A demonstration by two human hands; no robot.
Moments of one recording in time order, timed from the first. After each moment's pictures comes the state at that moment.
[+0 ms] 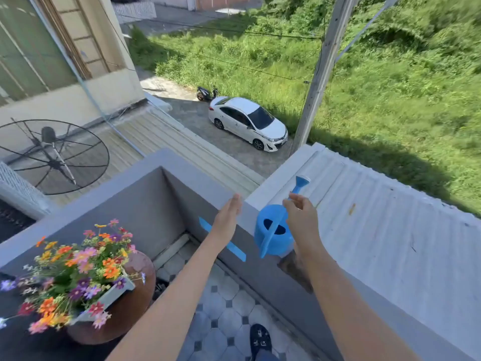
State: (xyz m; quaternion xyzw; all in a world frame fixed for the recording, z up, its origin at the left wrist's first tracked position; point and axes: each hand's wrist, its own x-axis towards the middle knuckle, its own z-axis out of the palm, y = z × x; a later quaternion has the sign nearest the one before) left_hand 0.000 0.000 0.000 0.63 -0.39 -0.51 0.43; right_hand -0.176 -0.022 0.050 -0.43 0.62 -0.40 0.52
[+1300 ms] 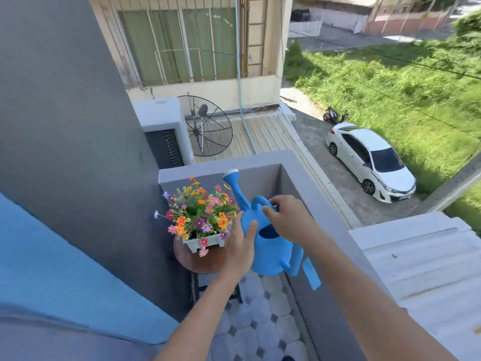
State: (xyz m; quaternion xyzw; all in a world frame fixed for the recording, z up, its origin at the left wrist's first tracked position) left_hand 0.088 0.196 0.016 0.76 -0.20 -0.26 0.57; right_hand 0.028 0.079 0.114 -0.88 0.31 -0.05 0.35
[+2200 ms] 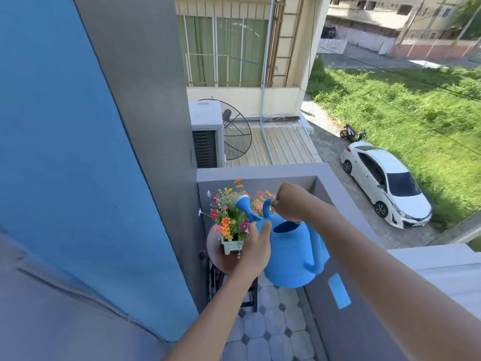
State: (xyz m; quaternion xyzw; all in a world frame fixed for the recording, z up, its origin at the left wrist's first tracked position) left_hand 0.150 0.276 0.028 0.73 -0.12 -0.33 0.58; right_hand 0.151 0.159 0.143 -0.93 0.29 0.12 0.19
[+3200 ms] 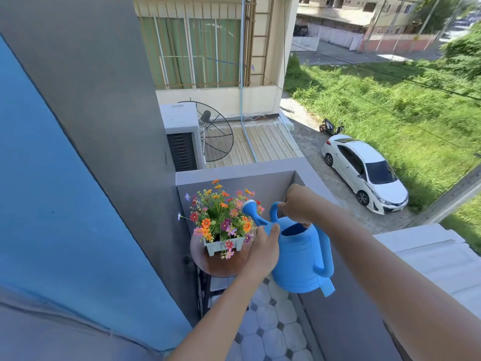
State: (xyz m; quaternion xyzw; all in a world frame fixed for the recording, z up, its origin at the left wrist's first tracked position) left_hand 0.107 0.237 0.045 0.75 -0.16 -0.39 0.52; right_hand 0.098 0.115 0.143 -0.90 0.36 0.13 0.18
